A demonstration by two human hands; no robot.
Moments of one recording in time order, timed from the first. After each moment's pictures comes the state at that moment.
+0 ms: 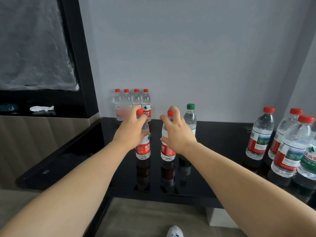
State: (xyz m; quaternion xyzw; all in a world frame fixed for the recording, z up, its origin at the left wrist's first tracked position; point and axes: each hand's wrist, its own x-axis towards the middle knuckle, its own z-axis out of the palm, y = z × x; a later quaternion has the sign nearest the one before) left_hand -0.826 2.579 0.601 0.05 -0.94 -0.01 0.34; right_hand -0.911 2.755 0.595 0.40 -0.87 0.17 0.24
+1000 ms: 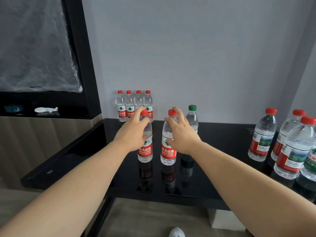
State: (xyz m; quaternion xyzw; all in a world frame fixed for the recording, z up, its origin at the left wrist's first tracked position) left_hand -0.824 2.575 0.602 0.05 -0.96 0.01 0.29; right_hand -0.921 2.763 0.597 0.41 -0.87 0.17 0.19
